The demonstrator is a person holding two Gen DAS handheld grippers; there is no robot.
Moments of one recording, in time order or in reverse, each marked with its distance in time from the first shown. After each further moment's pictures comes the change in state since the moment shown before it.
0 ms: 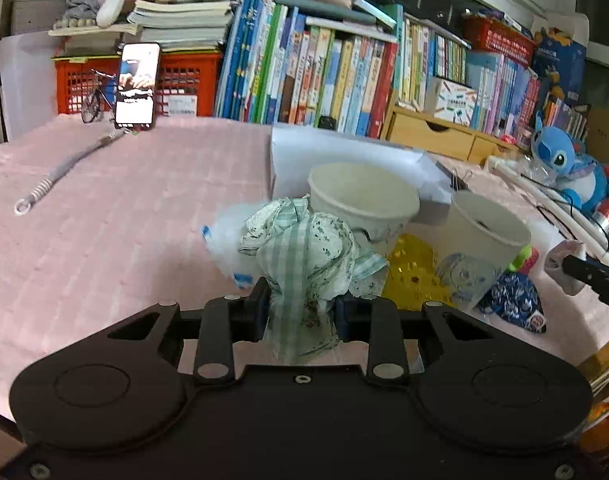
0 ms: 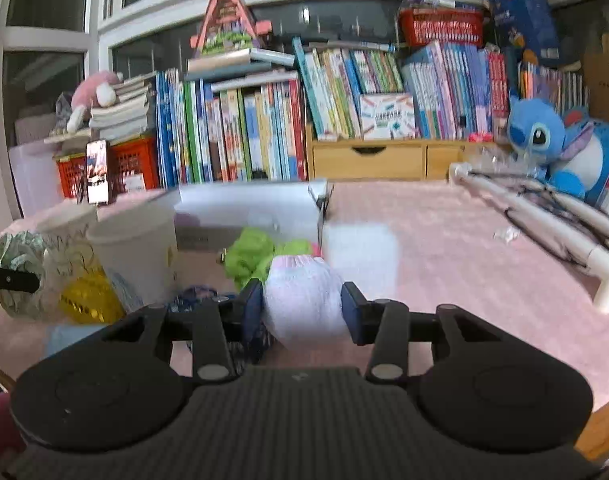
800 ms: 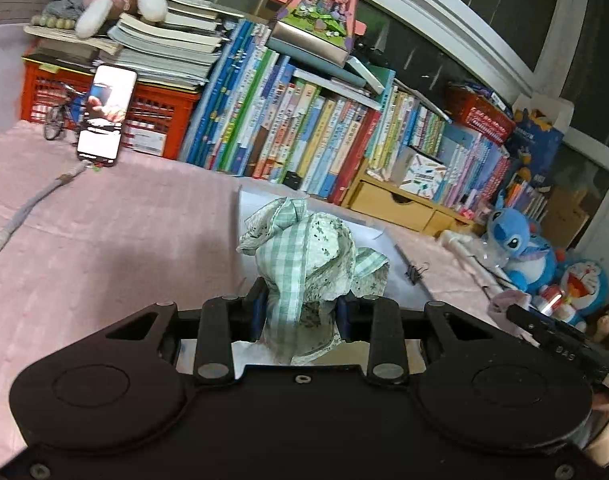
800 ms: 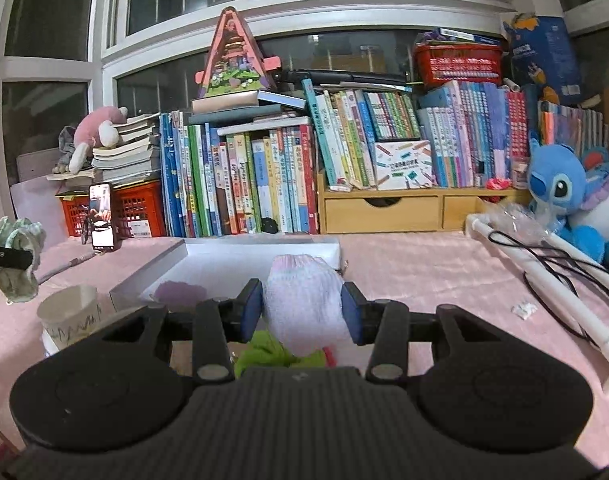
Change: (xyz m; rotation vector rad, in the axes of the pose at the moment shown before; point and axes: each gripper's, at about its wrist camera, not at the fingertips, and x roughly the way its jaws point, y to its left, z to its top) left arm 0.010 0.039 0.104 -0.141 -0.039 -0.208; right arm 0.032 0.005 0.067 -0.012 -0.044 0.040
